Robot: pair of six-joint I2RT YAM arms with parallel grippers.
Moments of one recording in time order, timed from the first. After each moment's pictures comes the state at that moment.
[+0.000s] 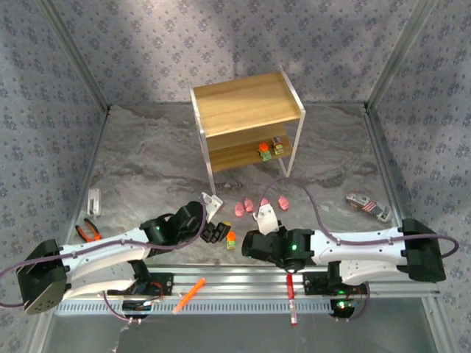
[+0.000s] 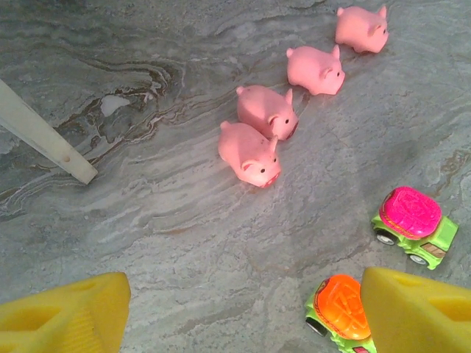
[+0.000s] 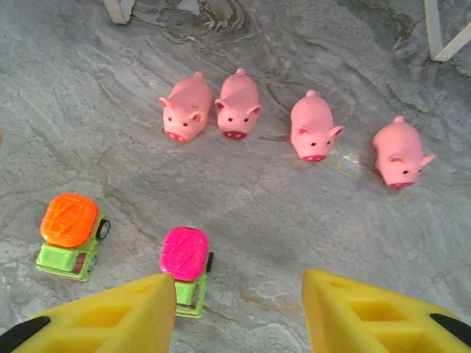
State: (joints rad) left arm -1.04 1.01 0.47 -0.14 -0.18 -0.26; right arm 1.43 1.19 0.73 -0.69 0.68 0.90
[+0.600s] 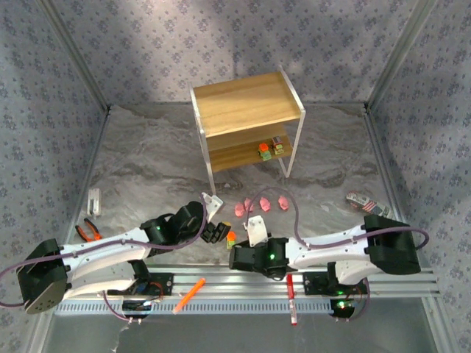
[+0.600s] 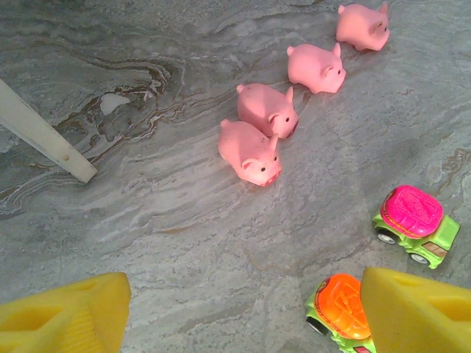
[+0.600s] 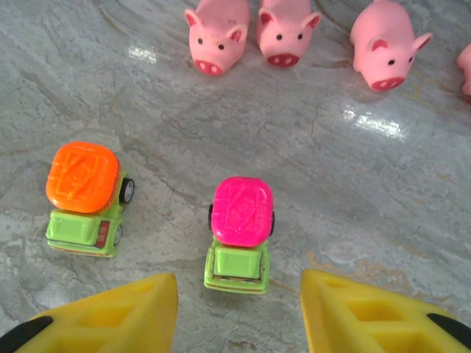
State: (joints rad) left arm -1.04 1.02 0.47 -0.14 -0.18 -0.26; right arm 1.50 1.41 0.75 -0.62 0.64 1.10
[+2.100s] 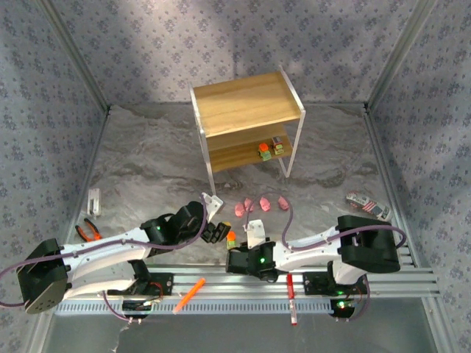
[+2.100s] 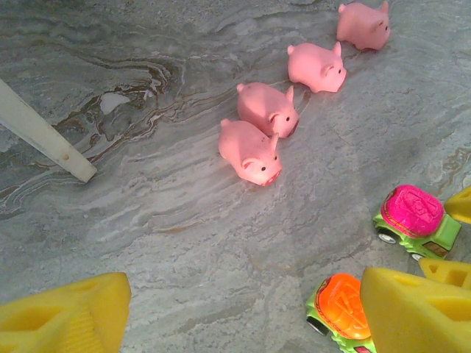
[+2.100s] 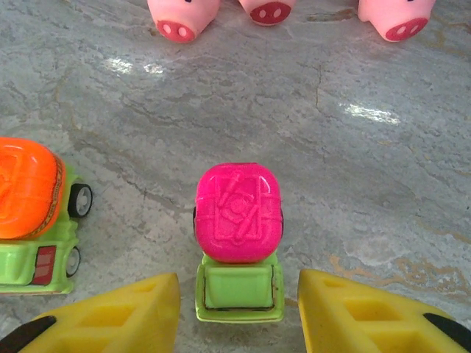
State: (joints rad) left arm -1.04 1.02 0.47 -0.14 -0.18 -0.26; right arm 1.49 1.55 0.71 -0.51 0.67 1.22
